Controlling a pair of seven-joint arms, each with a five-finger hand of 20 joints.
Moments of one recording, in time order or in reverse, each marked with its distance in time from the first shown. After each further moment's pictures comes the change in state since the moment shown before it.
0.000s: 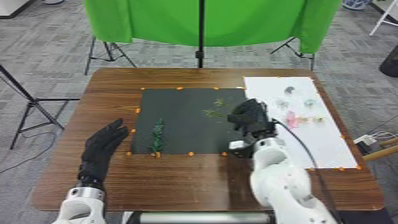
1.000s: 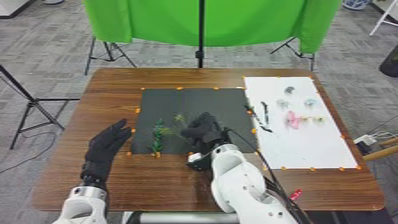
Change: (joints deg) left arm -0.4 0.1 0.4 0.1 0.1 -1.0 -1.1; right arm 6.3 -4.7 -12.8 8.4 4.6 -1.0 1.0
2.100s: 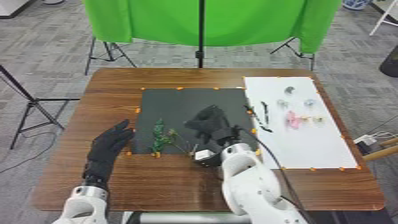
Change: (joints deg) left arm -0.1 -0.1 0.0 0.3 0.1 -1.1 -0.8; right arm -3.5 3.8 3.8 -7.3 -0.6 0.6 -6.0
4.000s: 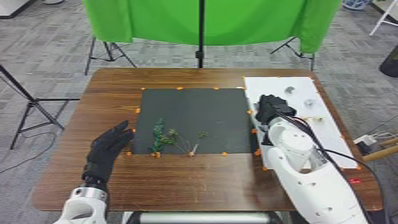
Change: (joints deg) left arm 0.5 -0.3 -0.2 -0.2 0.2 0.1 -0.1; right arm 10.8 7.7 11.2 15.4 -33.5 -23.3 4.1
